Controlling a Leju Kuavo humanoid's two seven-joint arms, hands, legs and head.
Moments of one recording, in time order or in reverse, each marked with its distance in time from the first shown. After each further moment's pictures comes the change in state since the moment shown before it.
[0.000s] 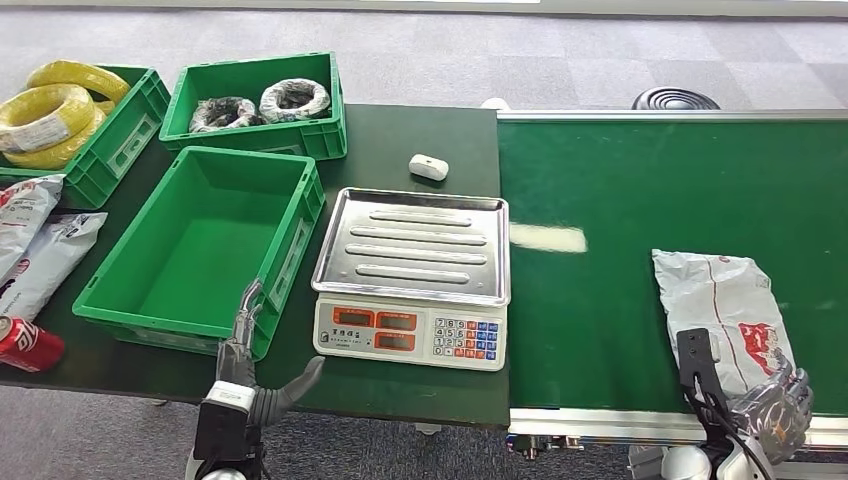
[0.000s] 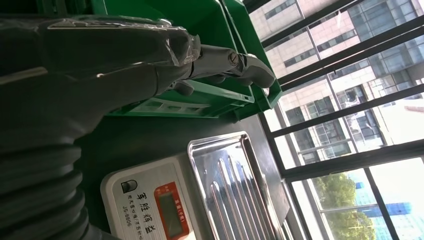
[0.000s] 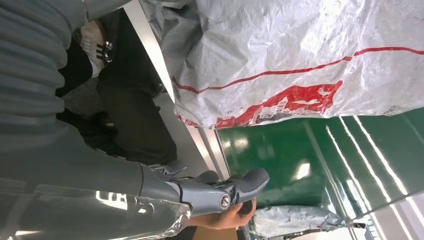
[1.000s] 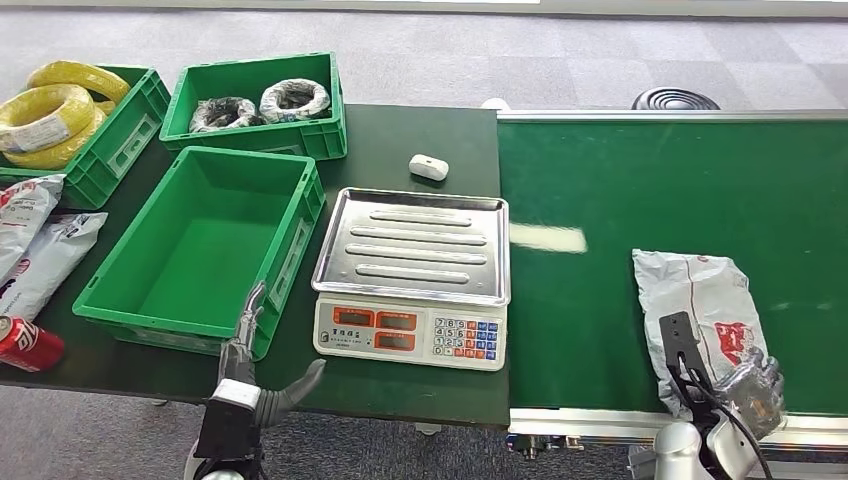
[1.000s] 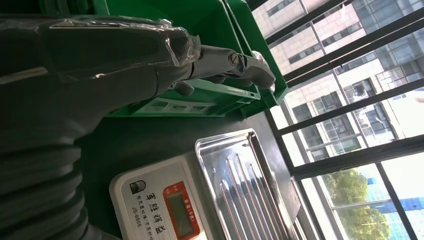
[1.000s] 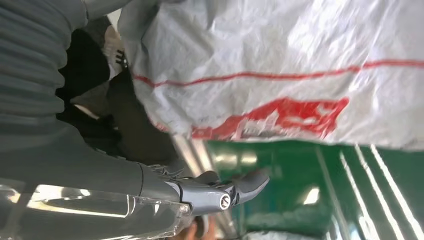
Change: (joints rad) left arm 0.000 0.002 0.010 -0.003 -0.041 -0.019 0.030; right arm -0.094 -0.003 0.000 0.072 0.061 0.167 0.041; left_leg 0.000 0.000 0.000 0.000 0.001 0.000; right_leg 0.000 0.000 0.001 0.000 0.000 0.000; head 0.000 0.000
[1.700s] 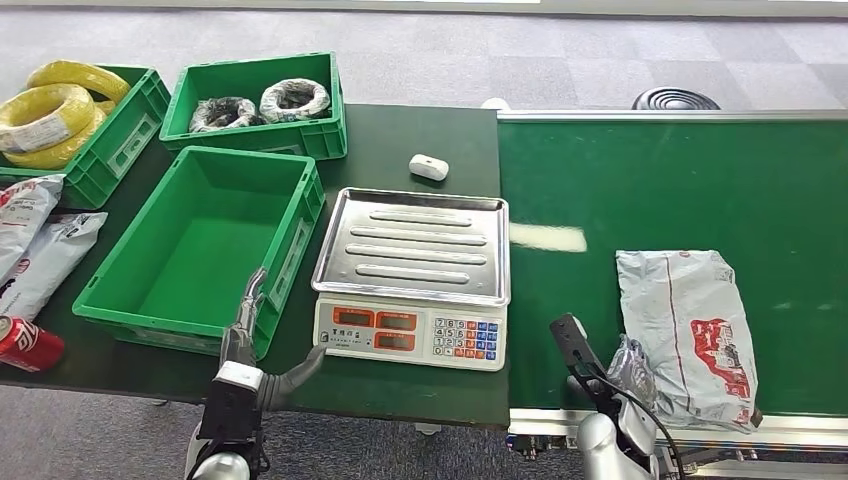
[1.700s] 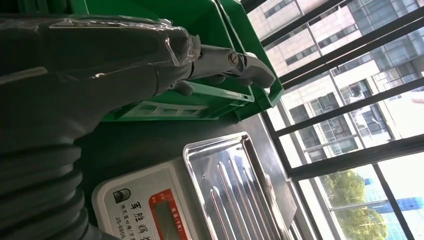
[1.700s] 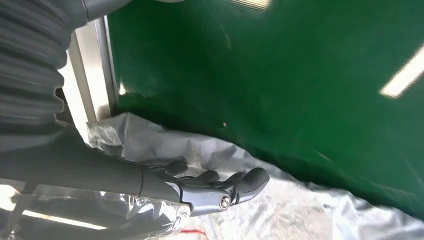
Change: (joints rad) left arm -0.055 0.005 0.004 0.030 -0.001 -0.002 0.014; right arm -0.006 0.068 0.250 0.180 -0.019 0.053 0.022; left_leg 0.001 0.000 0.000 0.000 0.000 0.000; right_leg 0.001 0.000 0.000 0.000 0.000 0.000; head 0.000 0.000
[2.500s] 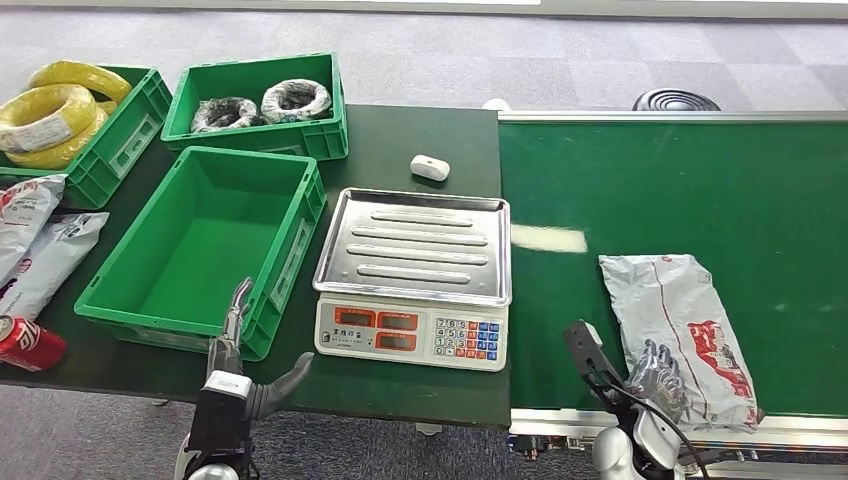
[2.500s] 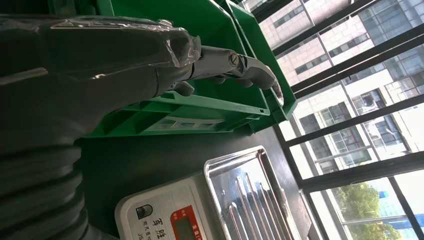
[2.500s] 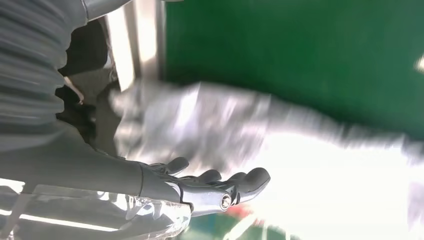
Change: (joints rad) left arm 0.044 0.015 0.028 -0.022 0.007 0.024 0.001; right arm 0.131 -0.008 0.048 -0.295 0.088 0.116 0.111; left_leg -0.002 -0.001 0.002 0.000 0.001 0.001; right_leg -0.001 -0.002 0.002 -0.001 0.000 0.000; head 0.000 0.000
